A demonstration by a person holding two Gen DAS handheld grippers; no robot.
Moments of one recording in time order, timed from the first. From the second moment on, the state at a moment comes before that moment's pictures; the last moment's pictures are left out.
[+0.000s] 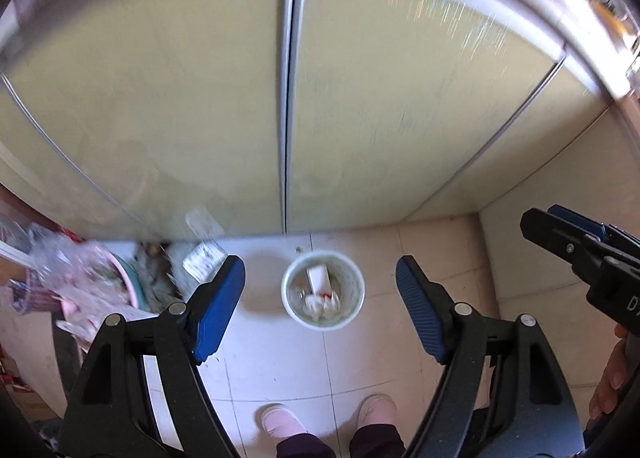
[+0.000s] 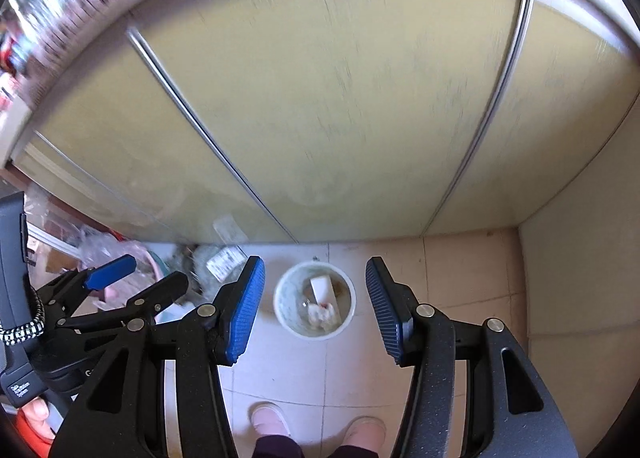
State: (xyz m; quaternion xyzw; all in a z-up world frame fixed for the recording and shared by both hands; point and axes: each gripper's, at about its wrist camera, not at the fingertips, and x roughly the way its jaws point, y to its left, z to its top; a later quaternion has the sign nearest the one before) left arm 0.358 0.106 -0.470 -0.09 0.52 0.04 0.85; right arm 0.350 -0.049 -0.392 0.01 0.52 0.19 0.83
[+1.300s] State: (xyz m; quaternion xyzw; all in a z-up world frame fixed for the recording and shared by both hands) left arm 0.405 0.143 -0.086 -0.02 0.28 0.02 0.96; right arm 0.358 -0.079 -0.049 0.04 0.27 0.09 0.96
